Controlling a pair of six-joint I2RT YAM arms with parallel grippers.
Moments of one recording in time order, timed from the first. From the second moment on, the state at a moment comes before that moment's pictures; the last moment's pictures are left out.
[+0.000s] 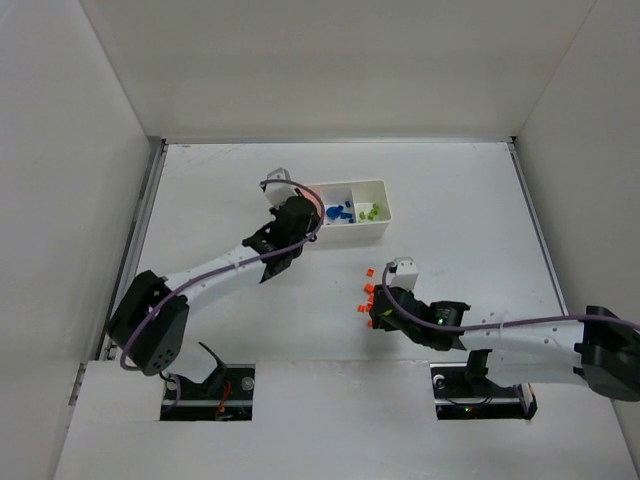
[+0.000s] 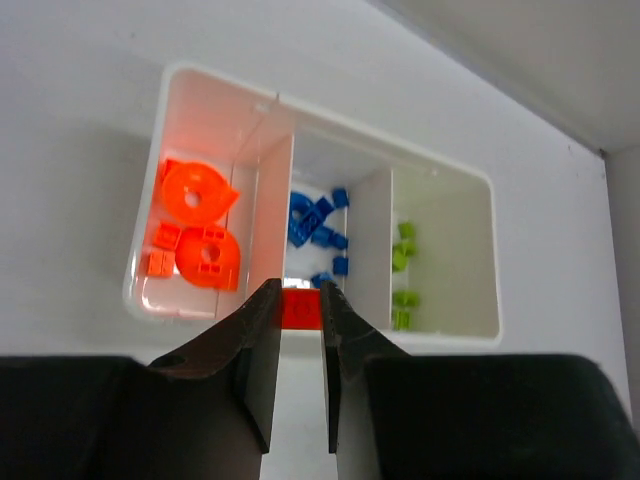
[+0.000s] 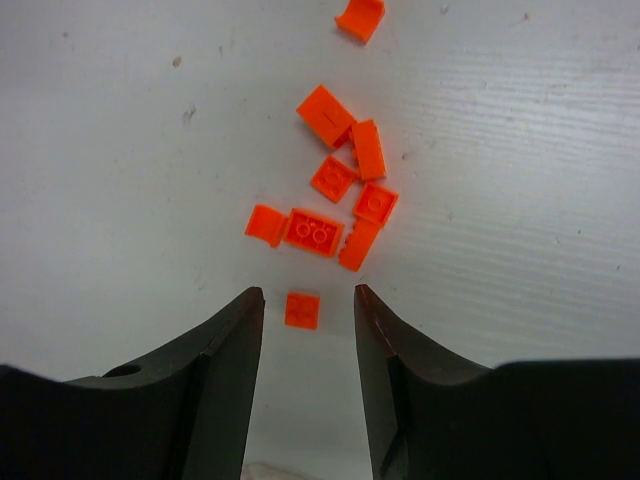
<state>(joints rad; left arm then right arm) -0.76 1.42 0.87 0.10 -0.57 -0.84 1.14 1.09 0.51 -0.30 0.53 0.89</state>
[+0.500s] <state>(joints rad) -0.63 1.72 1.05 0.15 -0.54 -0.69 1.22 1.21 0.51 -0.35 0.55 0.97</state>
